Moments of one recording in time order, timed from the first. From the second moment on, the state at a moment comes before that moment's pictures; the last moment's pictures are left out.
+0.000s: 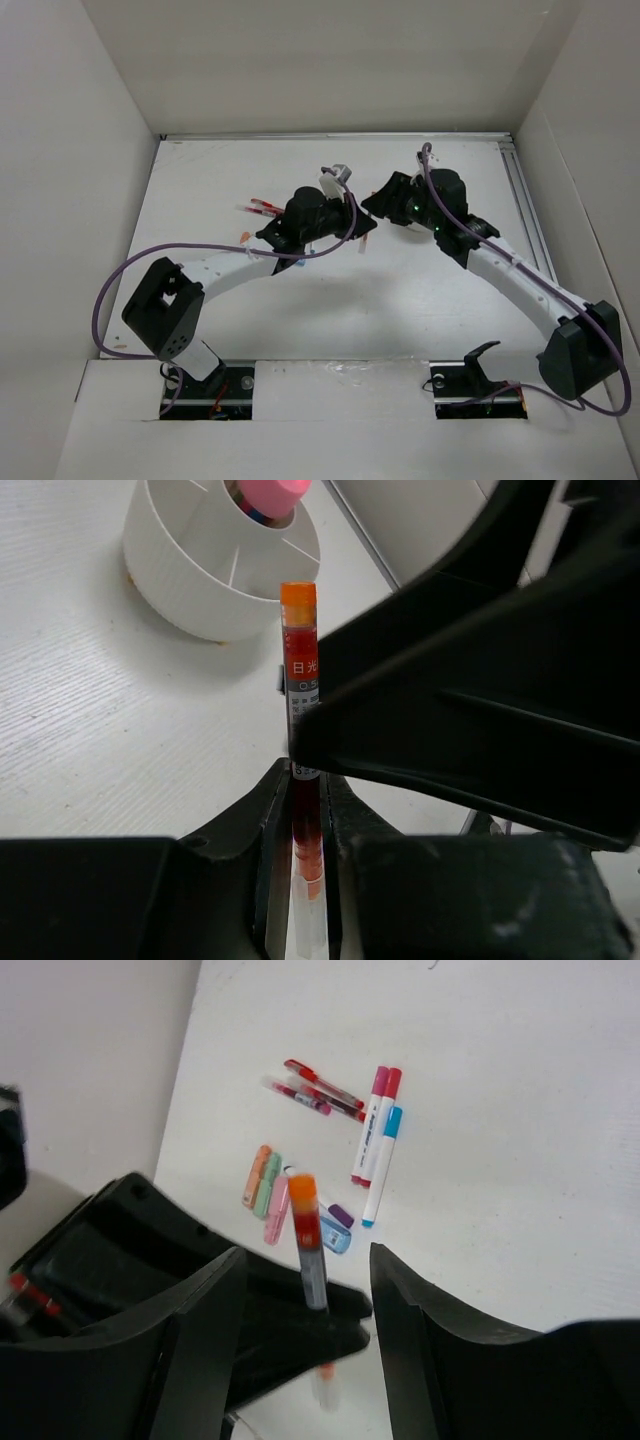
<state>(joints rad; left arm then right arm) -0.74 1.55 0.99 0.33 0.26 -0.62 0.46 1.24 0.99 -0.07 -0.20 0.71</state>
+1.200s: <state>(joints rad) -0.75 1.36 0.90 0.35 0.17 -0.51 0.25 1.23 1.10 -0.08 0.35 0.73</state>
